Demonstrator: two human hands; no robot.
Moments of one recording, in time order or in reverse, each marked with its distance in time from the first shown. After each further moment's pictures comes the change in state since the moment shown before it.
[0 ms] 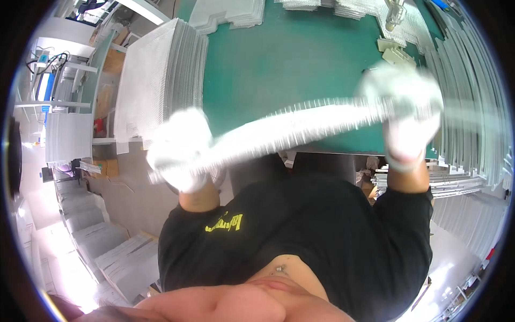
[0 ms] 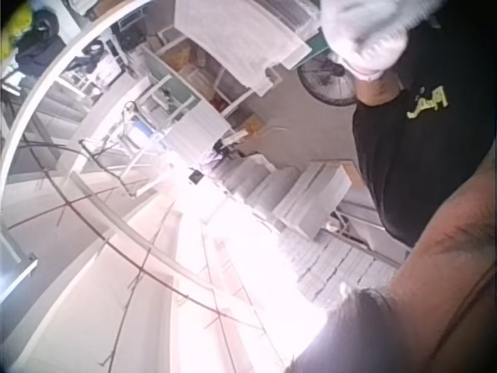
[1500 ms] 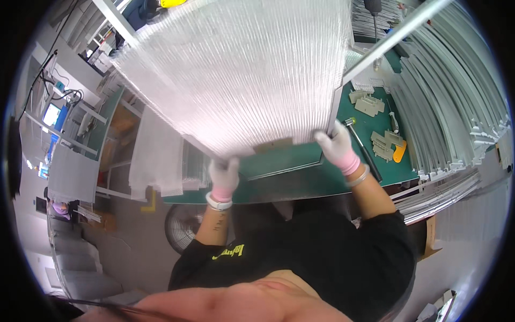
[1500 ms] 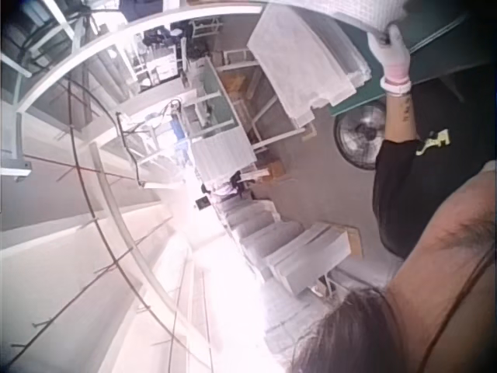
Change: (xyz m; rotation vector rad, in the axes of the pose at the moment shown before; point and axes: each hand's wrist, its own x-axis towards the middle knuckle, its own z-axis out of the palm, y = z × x) left_hand -0.069 -0.054 -0.011 0.612 0.390 -0.524; right_hand -0.044 0.077 0.014 -0.166 0.047 0.337
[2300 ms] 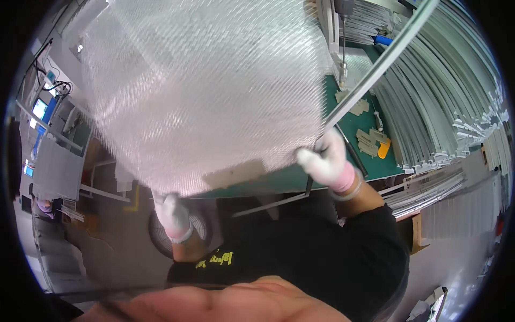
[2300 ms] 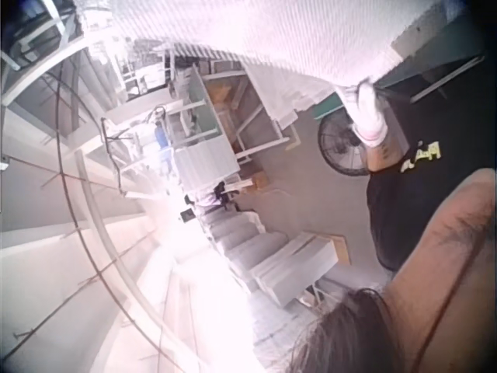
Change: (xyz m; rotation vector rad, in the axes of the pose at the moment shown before) left_hand -0.042 0.132 -0.051 -0.481 0.324 -0.121; right_hand -0.021 -0.133 0.037 0.236 -0.114 -0.093
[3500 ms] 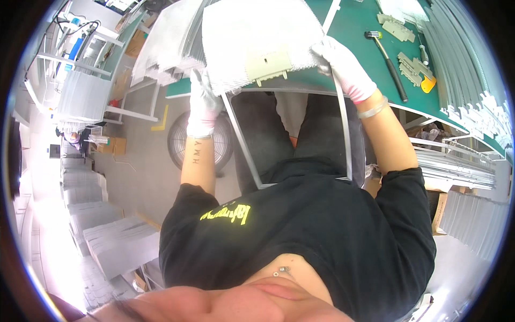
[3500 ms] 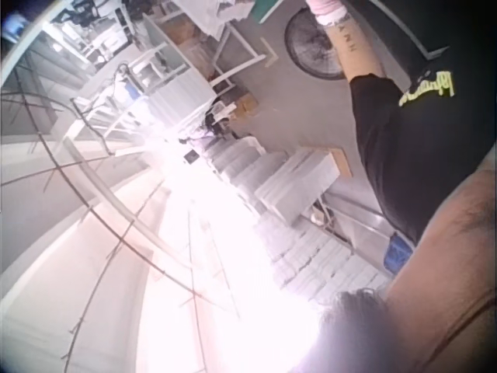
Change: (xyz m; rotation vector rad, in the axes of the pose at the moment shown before) left_hand -0.040 -0.075 -0.078 -0.056 -0.287 -0.454; right_hand -0.070 0.105 -0.027 0.353 -0.059 0.623
